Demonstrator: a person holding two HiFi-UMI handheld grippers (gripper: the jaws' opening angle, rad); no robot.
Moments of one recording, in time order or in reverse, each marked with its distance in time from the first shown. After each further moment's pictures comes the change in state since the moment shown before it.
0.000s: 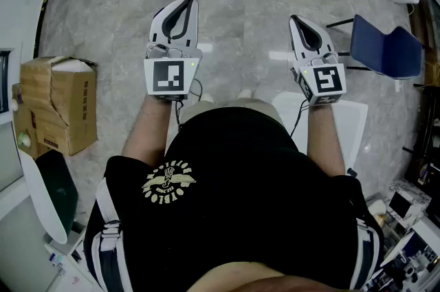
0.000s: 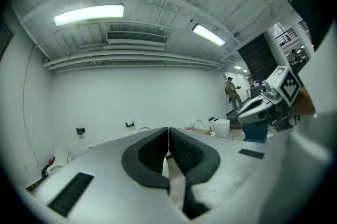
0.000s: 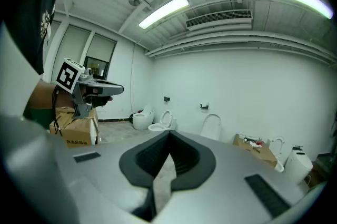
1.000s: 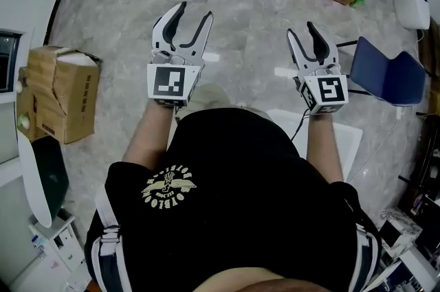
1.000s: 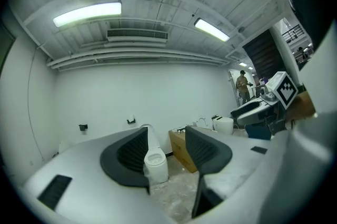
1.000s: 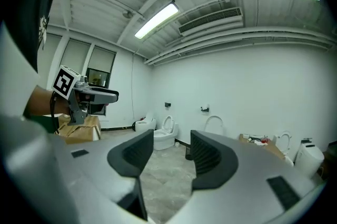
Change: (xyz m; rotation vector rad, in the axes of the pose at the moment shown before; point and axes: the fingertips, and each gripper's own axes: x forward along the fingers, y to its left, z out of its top) left arm 0.033 -0.055 0.009 -0.054 0.049 0.053; right arm -0.015 -0.073 -0.016 0.069 -0.088 0.069
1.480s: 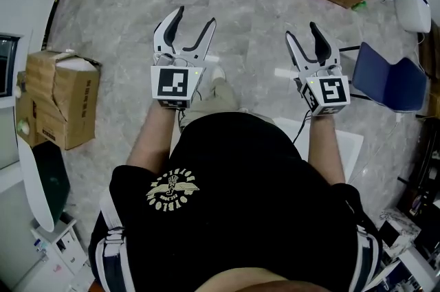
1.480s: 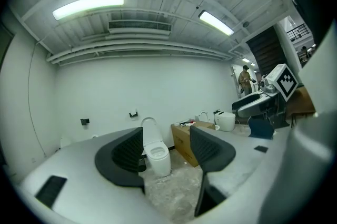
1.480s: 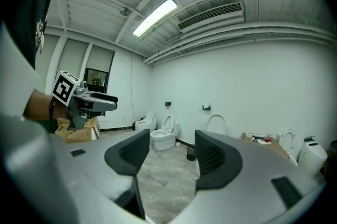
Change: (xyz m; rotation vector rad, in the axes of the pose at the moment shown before) left arm 0.030 0.043 -0.039 -0.007 0.079 0.001; right arm 0.058 0.000 0.002 0.020 0.017 0.010
